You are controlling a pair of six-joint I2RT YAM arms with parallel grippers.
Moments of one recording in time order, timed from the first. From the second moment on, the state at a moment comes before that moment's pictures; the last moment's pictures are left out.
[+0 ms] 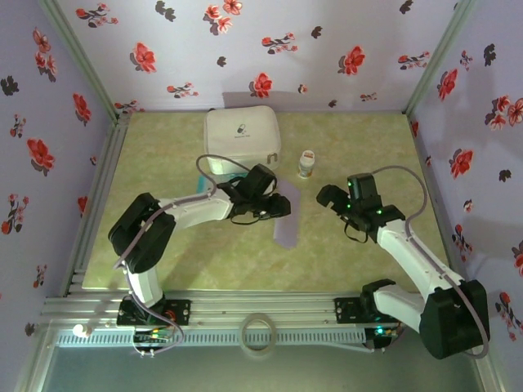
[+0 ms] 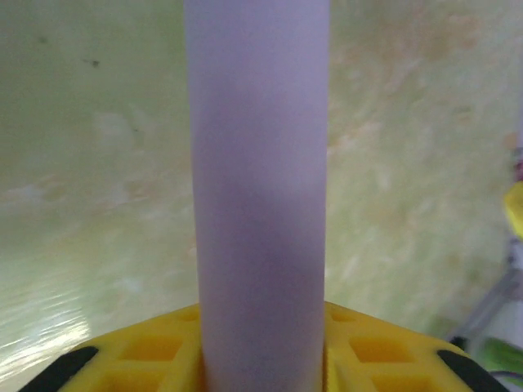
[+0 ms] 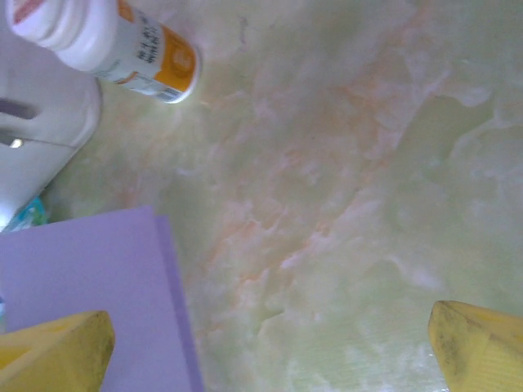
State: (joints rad) left arm -0.85 1.81 1.14 -0.15 0.33 -0.91; right arm 0.29 1.06 0.67 -0.47 -0.09 0.81
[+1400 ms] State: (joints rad) left arm -0.83 1.85 1.06 -0.20 0.20 -0.87; right arm 0.29 1.20 0.63 -0.19 -0.42 0.85
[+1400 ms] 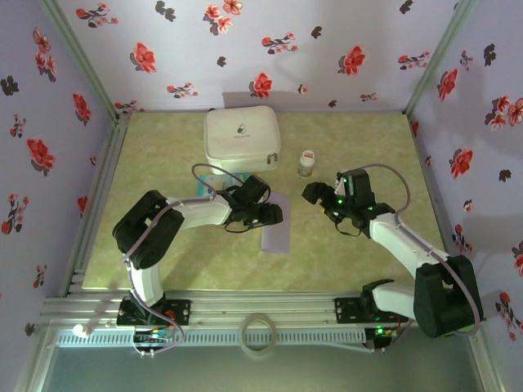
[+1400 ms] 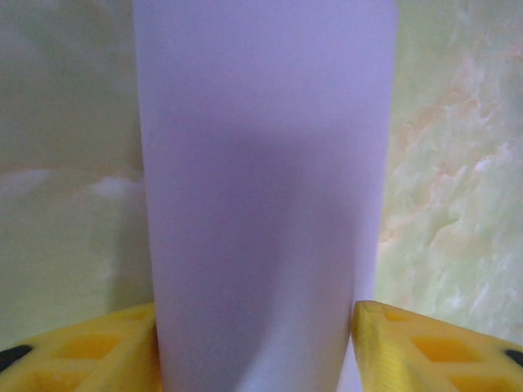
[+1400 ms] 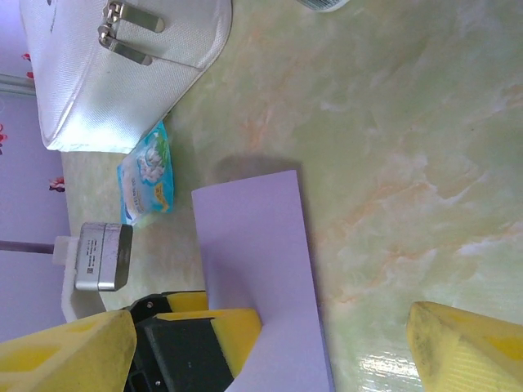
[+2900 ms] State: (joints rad) left arm -0.83 1.88 1.15 -0.37 0.15 -0.78; right arm 0.40 1.44 0.62 -0.08 -0.49 0.89
